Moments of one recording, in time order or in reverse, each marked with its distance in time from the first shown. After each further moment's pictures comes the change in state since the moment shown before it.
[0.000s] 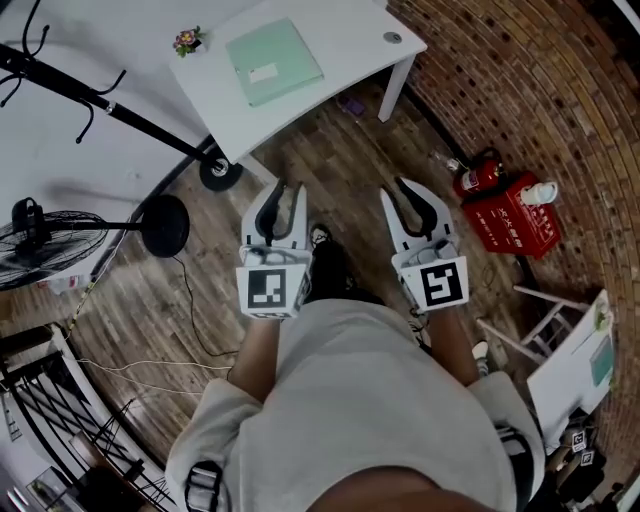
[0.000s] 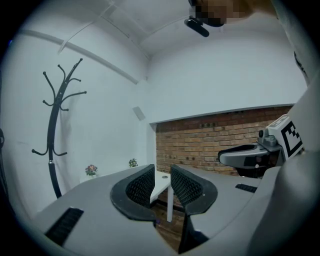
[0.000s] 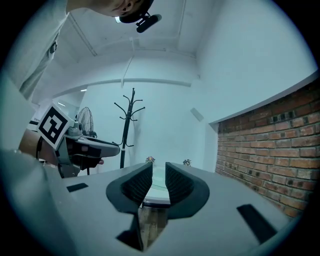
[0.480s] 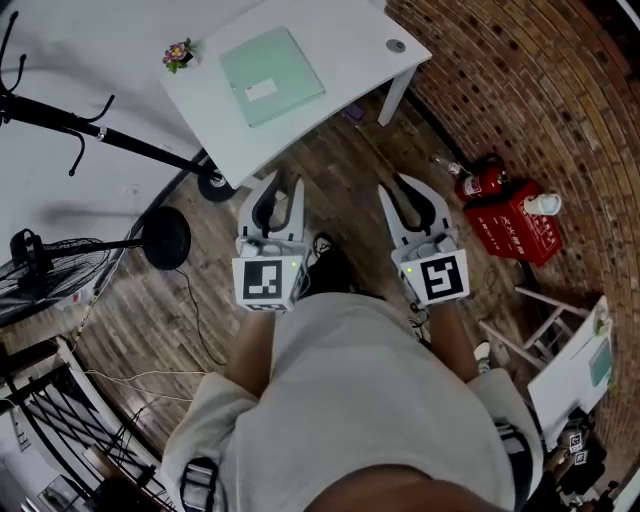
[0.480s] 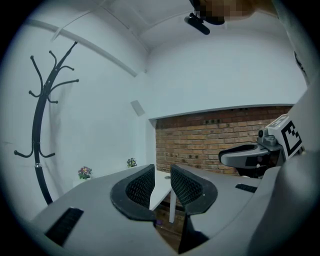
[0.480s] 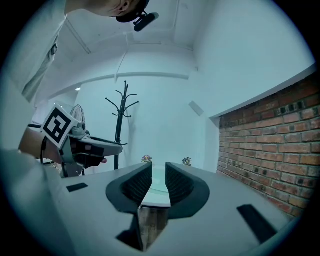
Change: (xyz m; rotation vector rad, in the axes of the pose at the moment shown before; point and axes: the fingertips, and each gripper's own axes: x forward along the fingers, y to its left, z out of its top) left arm 0.091 0.057 -0.001 0.049 0.052 -0.069; right arm 0.091 -0.037 -0.012 0.028 0.035 -0.009
